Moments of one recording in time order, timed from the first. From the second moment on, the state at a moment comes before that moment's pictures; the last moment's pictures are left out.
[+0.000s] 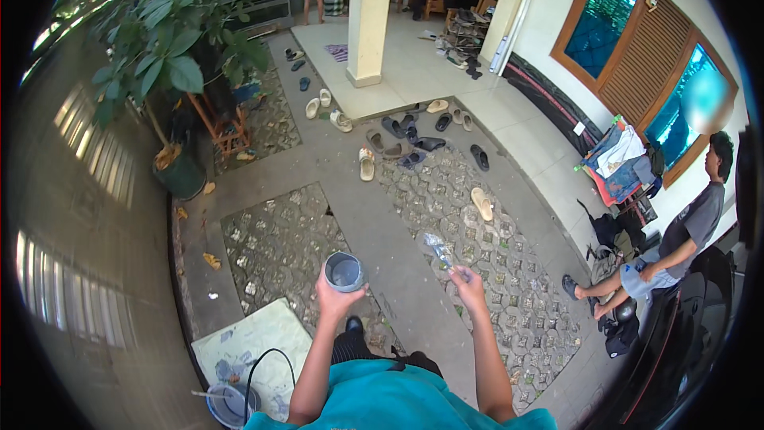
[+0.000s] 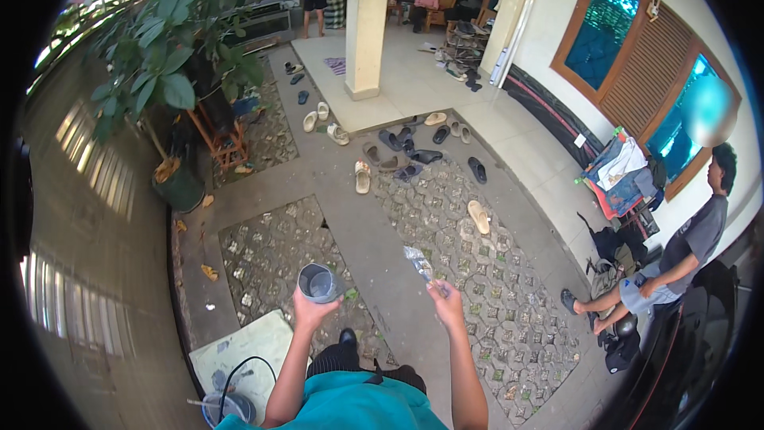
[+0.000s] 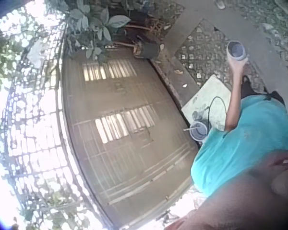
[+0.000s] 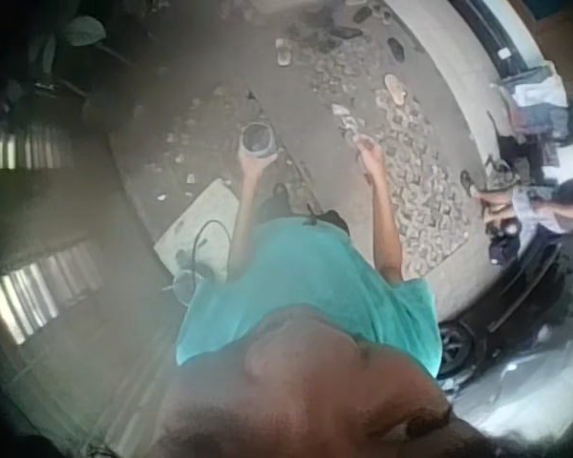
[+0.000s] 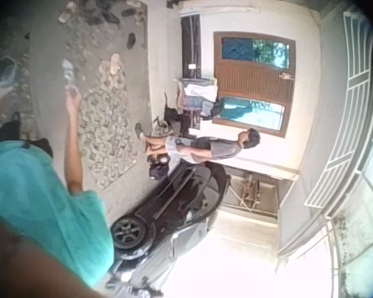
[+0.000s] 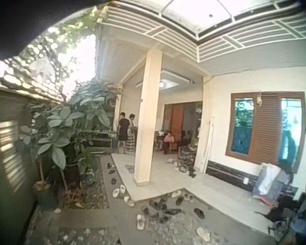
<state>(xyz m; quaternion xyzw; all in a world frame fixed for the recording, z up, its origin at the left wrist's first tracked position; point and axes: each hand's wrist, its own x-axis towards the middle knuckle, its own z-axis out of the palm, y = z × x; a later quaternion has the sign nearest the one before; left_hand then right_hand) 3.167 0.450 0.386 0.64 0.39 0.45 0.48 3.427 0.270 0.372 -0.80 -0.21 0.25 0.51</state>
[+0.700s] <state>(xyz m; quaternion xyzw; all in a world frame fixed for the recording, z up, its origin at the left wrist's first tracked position) 3.361 0.572 0.371 0.58 0.48 0.48 0.45 3.689 0.462 0.324 -0.78 -0.25 0.33 0.46</state>
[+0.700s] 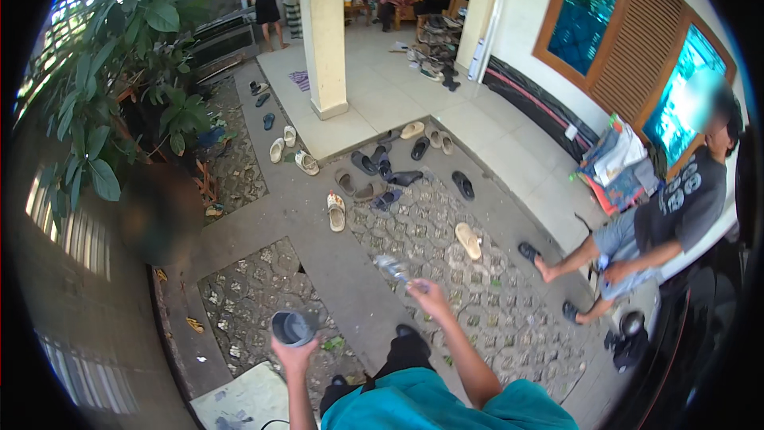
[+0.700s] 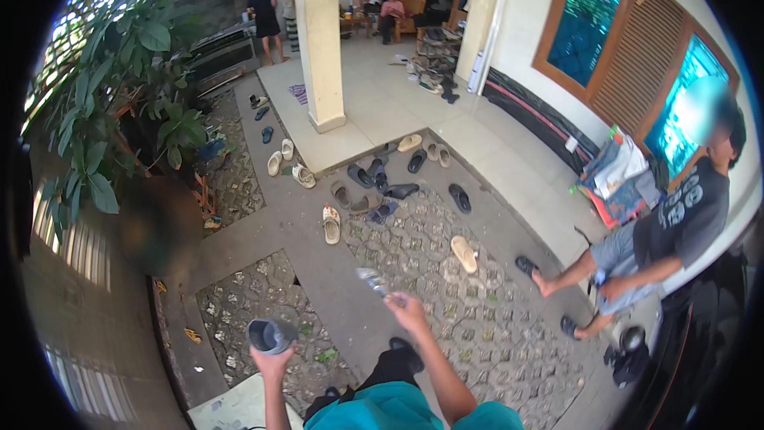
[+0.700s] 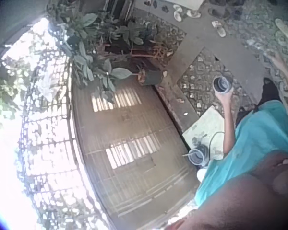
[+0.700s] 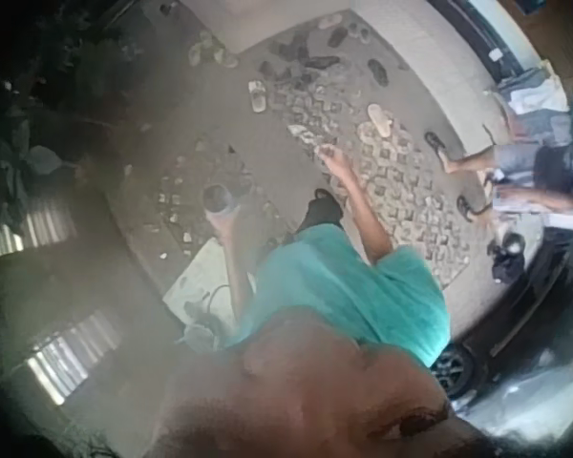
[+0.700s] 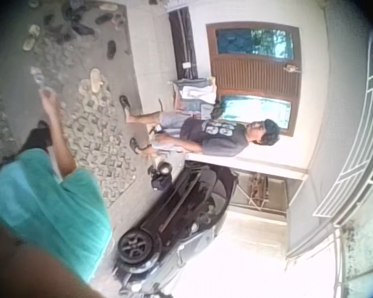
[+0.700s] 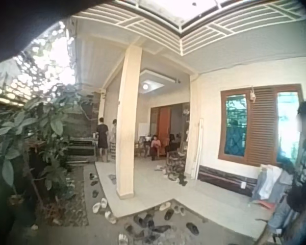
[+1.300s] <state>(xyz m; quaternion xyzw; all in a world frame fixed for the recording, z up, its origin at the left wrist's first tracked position) 3.448 0.334 0.405 0.27 0.73 0.62 0.08 3.712 0.553 0.291 -0.55 -0.55 0.60 0.17</state>
